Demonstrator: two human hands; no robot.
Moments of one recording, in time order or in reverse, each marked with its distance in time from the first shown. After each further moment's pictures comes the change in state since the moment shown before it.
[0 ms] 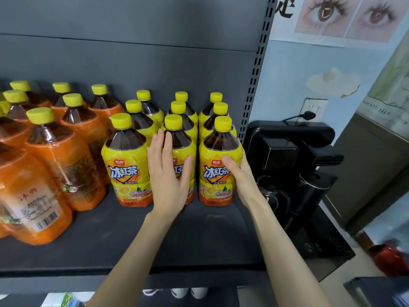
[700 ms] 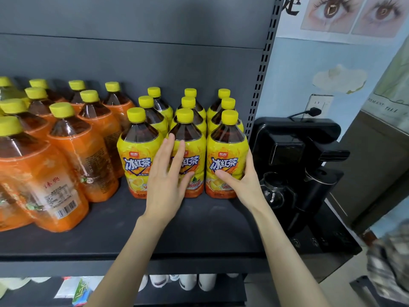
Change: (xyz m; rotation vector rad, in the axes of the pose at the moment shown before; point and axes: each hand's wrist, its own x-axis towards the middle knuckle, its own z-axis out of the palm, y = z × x) left_hand -0.014 -0.024 -0.037 0.208 -0.202 0.222; right_hand -0.033 0.014 0.010 -0.198 0.073 -0.110
